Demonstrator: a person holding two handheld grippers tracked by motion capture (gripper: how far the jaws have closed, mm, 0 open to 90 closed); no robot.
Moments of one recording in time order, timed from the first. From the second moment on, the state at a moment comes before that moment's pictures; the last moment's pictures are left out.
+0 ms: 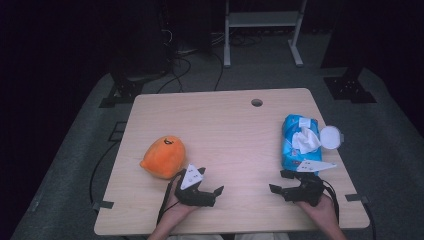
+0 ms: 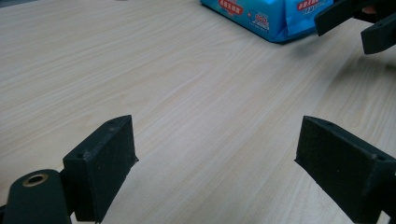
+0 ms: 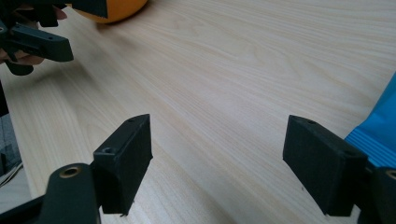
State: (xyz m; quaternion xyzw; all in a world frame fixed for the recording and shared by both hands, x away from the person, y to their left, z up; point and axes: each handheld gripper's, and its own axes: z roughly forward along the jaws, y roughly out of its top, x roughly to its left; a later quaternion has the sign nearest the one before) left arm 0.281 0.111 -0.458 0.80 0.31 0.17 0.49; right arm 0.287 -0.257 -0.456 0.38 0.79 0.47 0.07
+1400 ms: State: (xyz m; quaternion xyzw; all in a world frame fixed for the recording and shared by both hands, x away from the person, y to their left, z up) left arm 0.291 0.192 -0.400 0.70 0.37 0.28 0.54; right arm 0.289 -0.251 -0.460 0.38 0.80 0.46 0.07
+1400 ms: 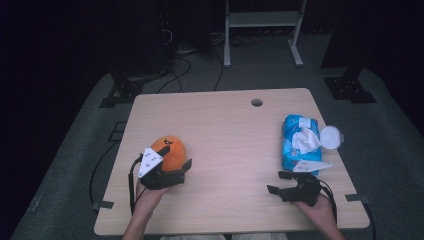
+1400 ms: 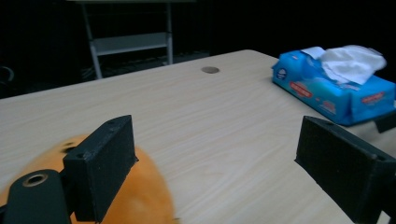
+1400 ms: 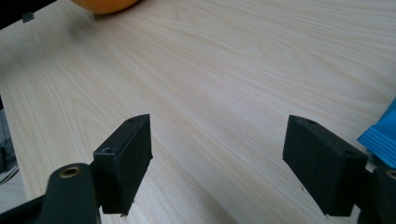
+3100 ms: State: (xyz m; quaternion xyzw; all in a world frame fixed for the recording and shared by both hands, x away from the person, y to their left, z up) left arm 0.316 0.226 -0.444 0.71 0.44 0.34 0.43; right arm 0.287 -0.246 -0.459 0.37 0.81 0.45 0.07
